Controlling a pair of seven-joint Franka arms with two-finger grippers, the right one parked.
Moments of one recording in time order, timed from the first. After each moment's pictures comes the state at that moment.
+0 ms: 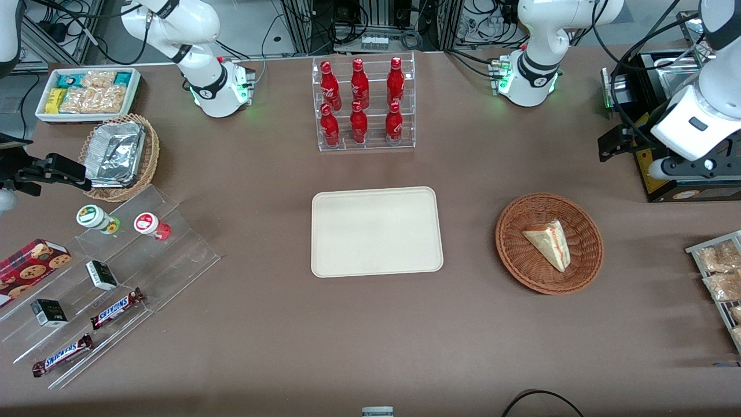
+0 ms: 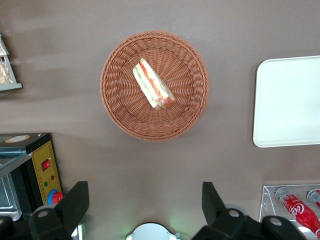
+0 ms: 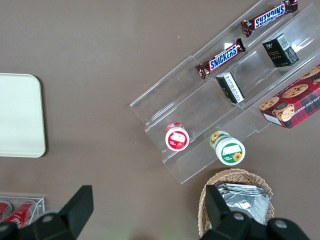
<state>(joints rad) -0.04 0.02 -0.08 -1.54 0.02 1.44 -0.08</state>
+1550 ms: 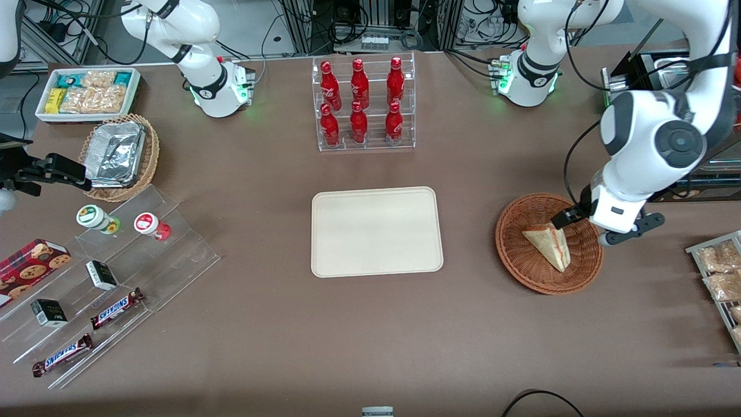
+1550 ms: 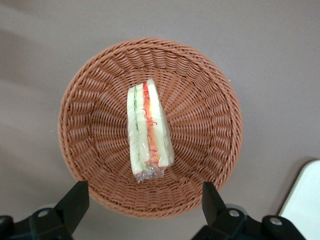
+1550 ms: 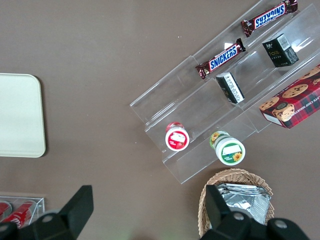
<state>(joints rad) -0.03 0.08 -0.08 -2.13 0.03 2.21 -0.54</state>
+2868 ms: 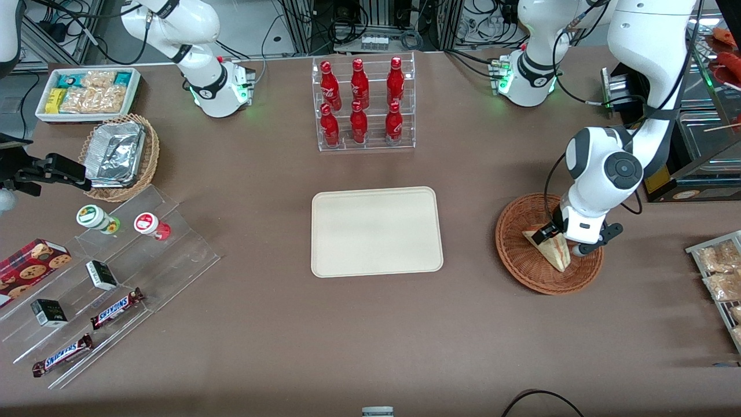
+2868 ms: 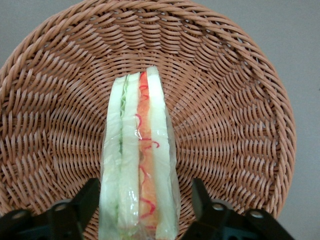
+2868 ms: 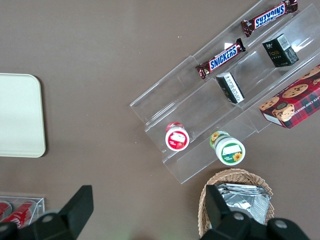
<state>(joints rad) -0.03 0.25 -0.07 -2.26 0.03 2.56 -0.64</state>
